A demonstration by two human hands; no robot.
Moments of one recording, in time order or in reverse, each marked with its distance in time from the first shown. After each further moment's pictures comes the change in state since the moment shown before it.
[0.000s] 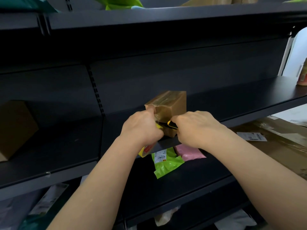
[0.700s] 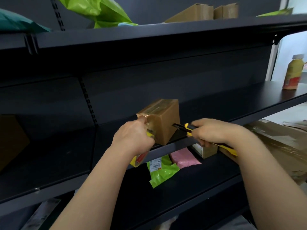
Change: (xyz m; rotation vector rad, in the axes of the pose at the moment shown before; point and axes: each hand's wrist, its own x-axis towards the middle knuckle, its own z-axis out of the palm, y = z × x) left_hand 0.003 0.004 0.000 0.026 -0.014 -0.017; right_hand -0.015 0.073 0.008 0.729 -0.280 0.302
